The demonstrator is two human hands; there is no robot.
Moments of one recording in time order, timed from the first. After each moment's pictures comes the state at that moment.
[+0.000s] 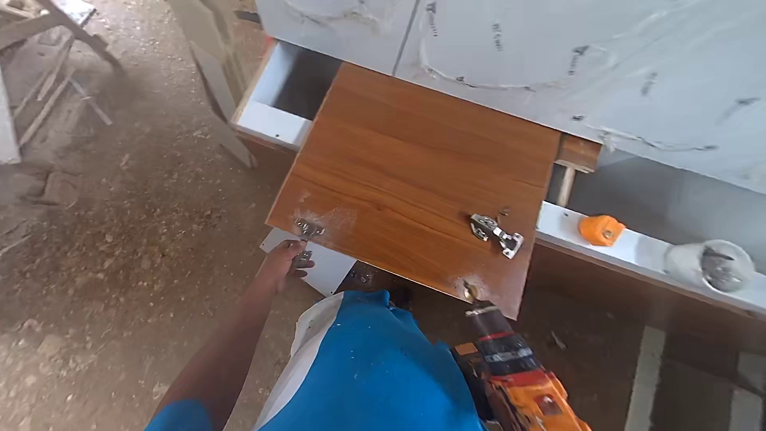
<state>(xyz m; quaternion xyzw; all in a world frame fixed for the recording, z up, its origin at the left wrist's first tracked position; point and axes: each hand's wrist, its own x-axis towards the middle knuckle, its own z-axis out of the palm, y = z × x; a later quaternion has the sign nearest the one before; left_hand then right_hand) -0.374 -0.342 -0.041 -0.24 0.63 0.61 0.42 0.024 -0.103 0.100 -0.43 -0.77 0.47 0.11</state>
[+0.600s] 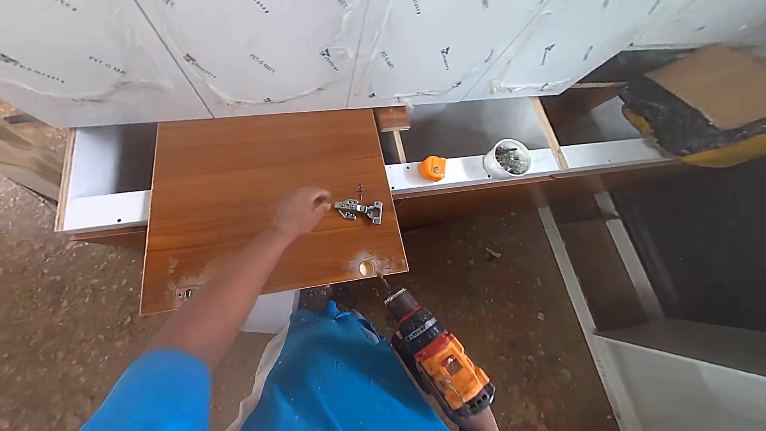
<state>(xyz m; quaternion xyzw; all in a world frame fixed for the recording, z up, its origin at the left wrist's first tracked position) -0.355 -0.020 0.069 0.53 0.76 0.21 0.31 0.054 -0.090 0.106 -0.45 -0.66 0.55 0.25</state>
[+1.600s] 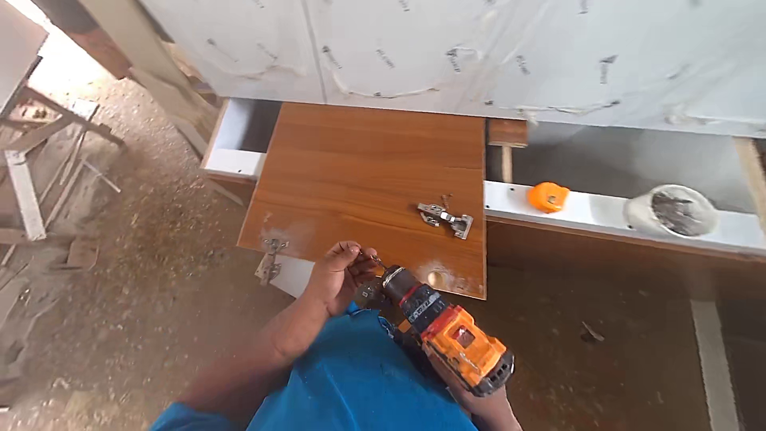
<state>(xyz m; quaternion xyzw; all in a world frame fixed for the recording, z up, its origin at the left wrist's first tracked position) -0.272 -0.181 0.084 -0.13 0.40 0.77 0.47 -0.022 -0.079 0.069 -0.24 -0.74 0.57 0.26</state>
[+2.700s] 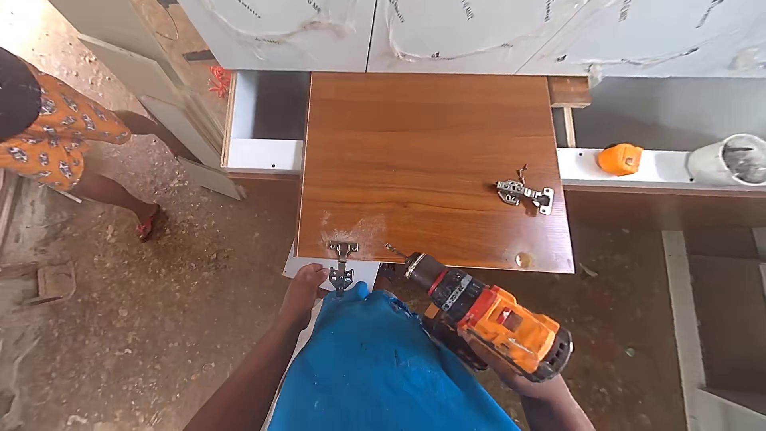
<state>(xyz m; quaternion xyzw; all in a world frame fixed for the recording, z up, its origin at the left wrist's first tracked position) -0.418 -0.386 -0.019 -0.08 0.69 0.53 0.49 -0.129 -0.184 0.067 -0.27 -0.75 0.57 0.21</state>
